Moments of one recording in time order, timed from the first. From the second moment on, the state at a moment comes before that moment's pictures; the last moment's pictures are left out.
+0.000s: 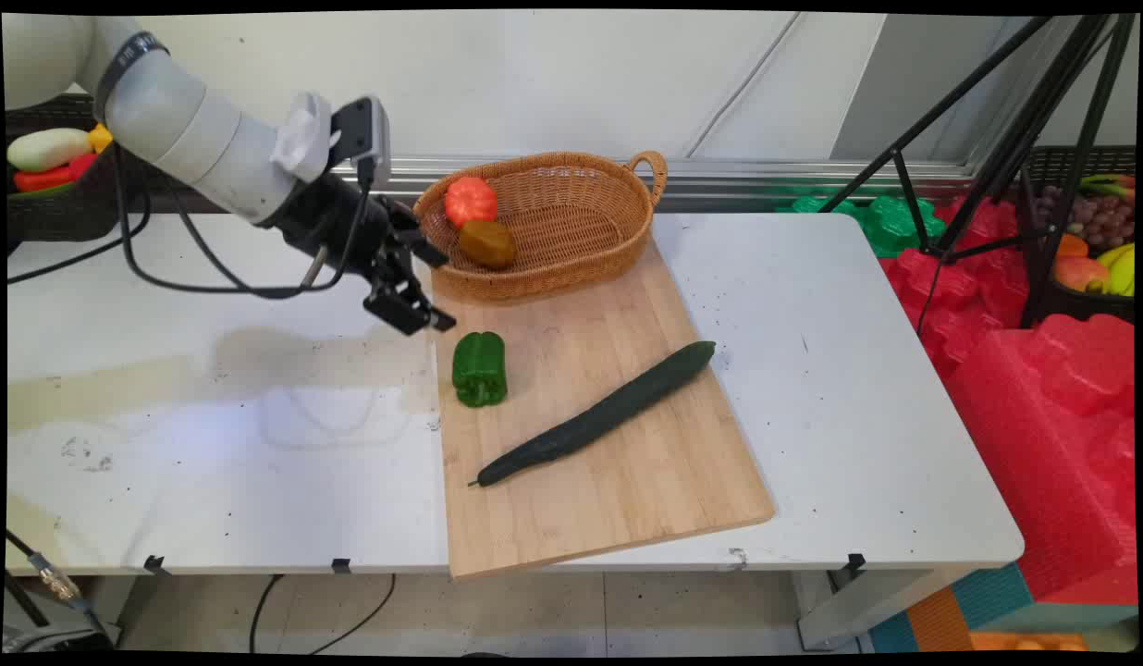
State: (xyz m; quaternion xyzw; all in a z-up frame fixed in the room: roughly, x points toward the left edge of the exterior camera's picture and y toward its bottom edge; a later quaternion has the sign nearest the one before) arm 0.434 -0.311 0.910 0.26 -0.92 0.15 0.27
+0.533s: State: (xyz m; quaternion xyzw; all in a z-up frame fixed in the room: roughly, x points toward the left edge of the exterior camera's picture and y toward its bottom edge) arm 0.443 -0.365 0.921 0.30 -0.90 0.20 0.25
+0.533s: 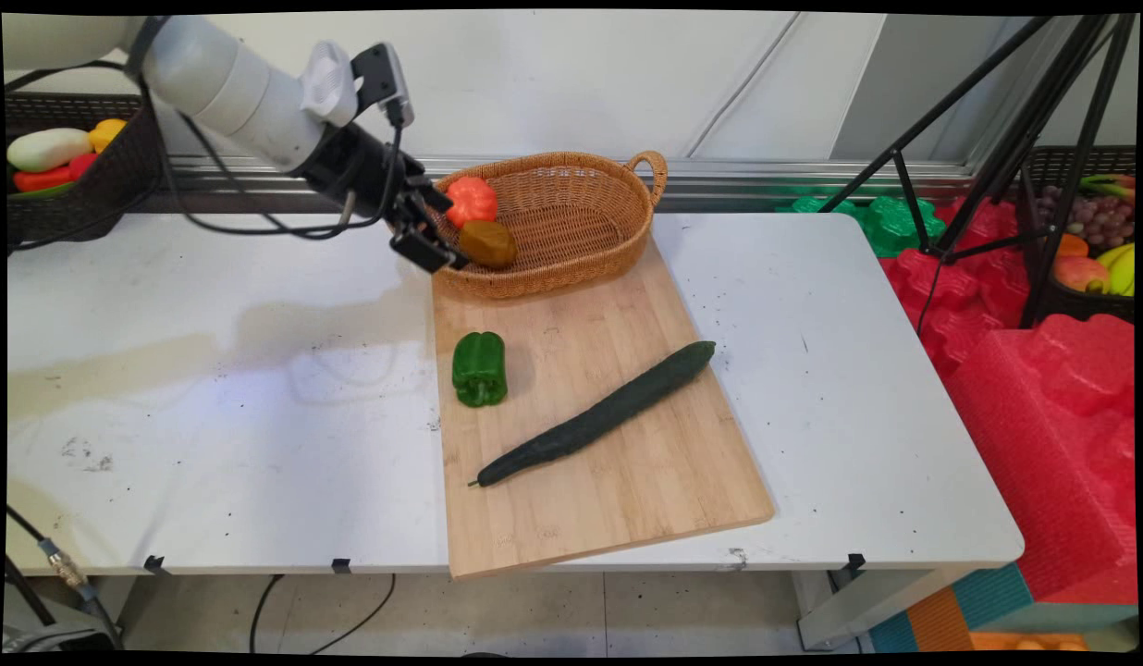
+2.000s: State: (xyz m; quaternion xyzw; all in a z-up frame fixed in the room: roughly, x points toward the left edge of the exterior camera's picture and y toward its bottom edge) arm 0.421 -0.515 0.844 0.22 -0.95 0.17 0.13
